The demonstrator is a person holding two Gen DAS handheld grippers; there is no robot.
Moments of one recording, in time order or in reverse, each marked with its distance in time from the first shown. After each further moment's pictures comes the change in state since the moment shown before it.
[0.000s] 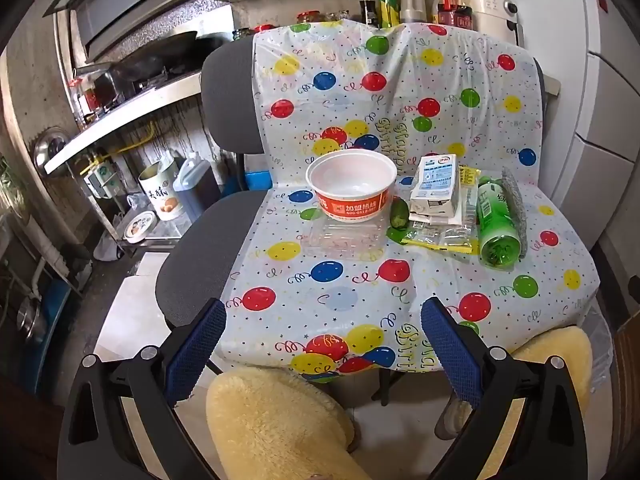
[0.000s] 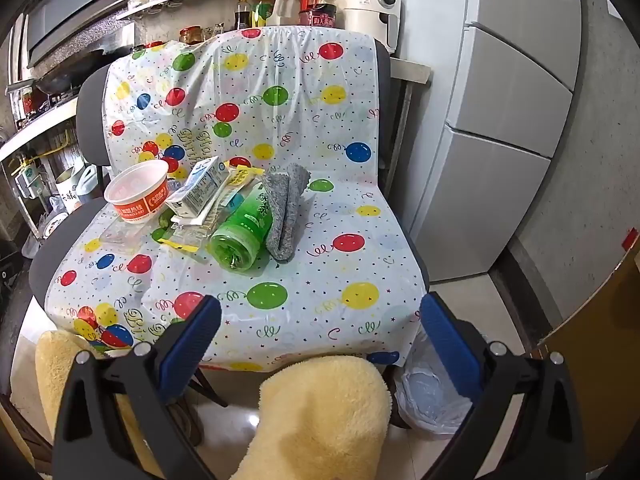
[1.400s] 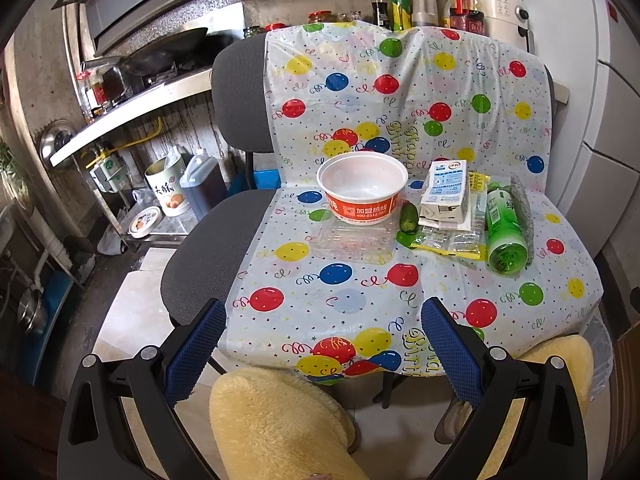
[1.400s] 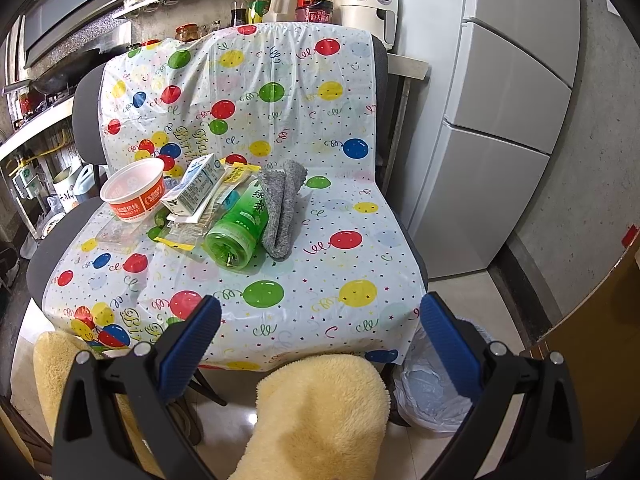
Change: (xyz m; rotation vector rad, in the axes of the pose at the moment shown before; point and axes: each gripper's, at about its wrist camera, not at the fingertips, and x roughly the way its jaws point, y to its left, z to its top) left arm 0.004 0.009 0.002 -0.025 0.003 0.012; right arm 0.004 -0.002 -0.001 0.006 0.004 -0.007
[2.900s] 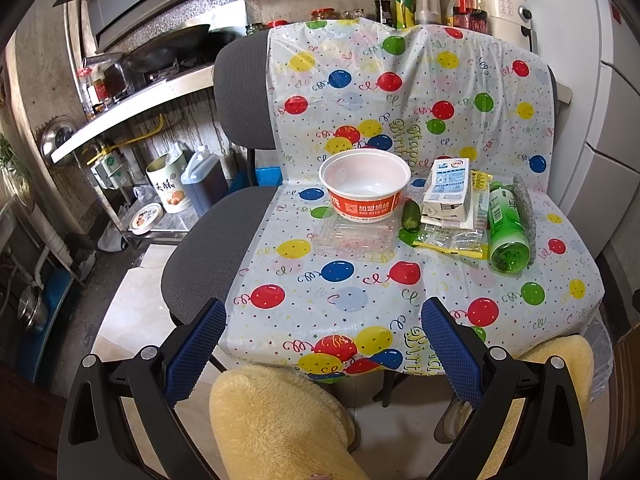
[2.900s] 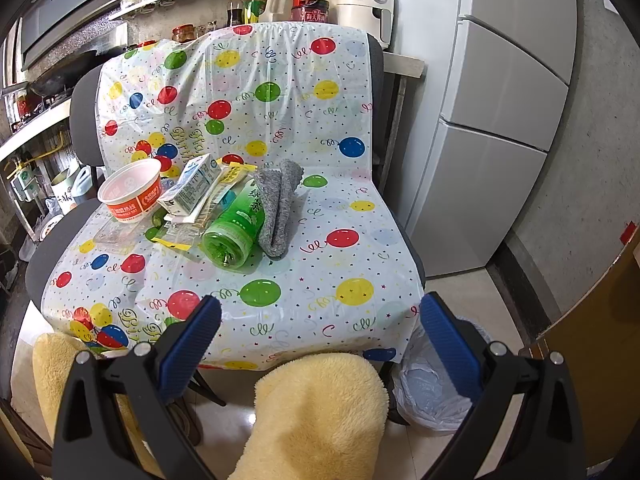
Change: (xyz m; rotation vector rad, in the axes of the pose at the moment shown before) left arm 0.000 0.005 -0.001 -0.008 0.007 0.001; right arm 0.002 -0.004 -0.001 0.003 0.004 -0.001
